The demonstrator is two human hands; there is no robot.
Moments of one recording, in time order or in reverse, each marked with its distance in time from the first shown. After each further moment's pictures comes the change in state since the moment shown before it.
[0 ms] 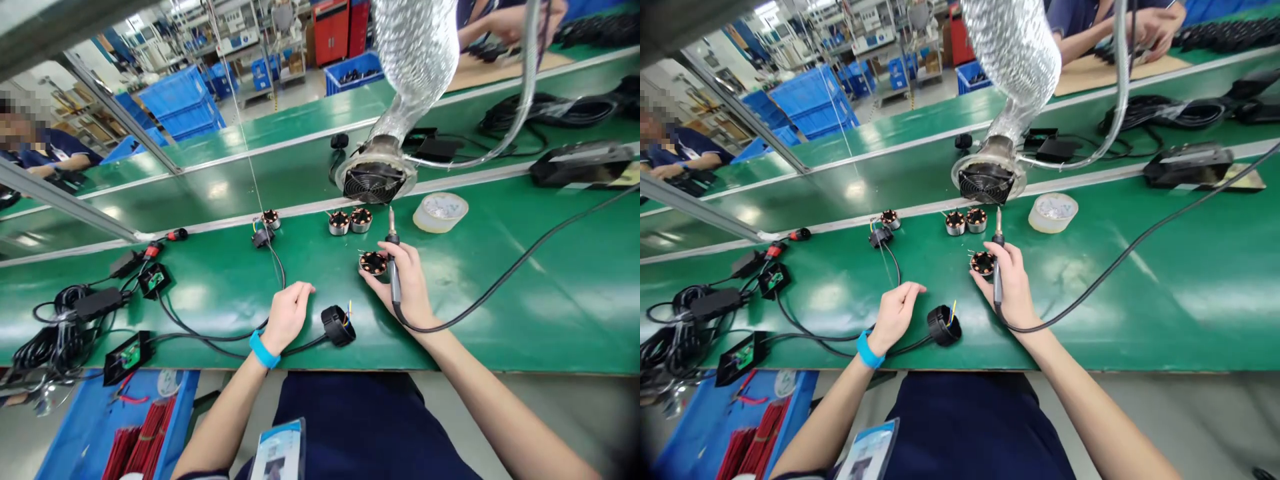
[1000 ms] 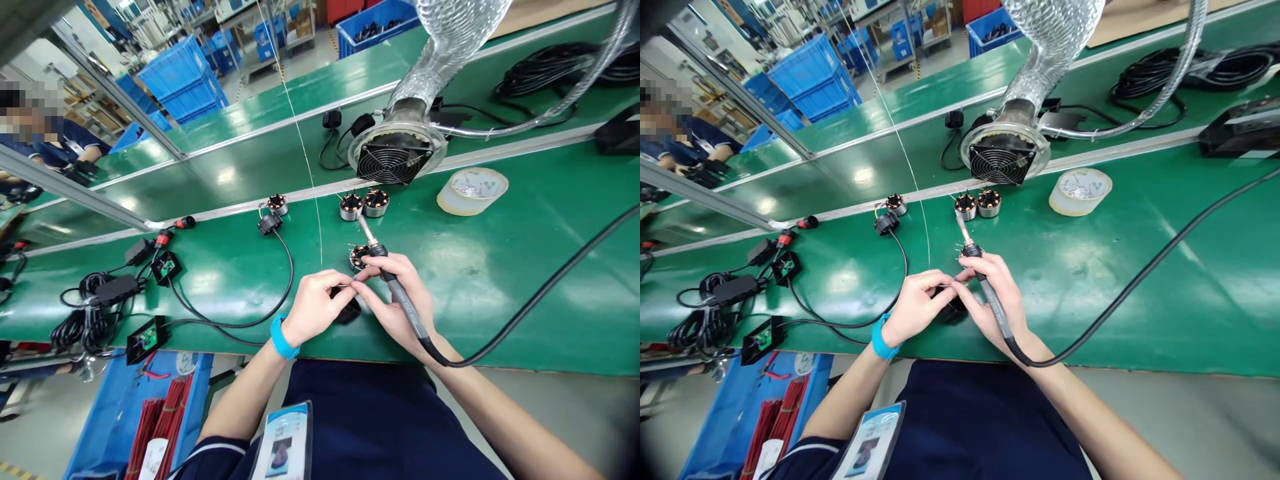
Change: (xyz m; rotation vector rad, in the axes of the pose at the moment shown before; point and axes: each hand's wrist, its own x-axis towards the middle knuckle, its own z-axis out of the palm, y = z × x) left_hand 0.010 0.048 0.013 -0.117 -0.180 0.091; right_hand -0.014 -0.063 0.004 0.471 -0.037 0.033
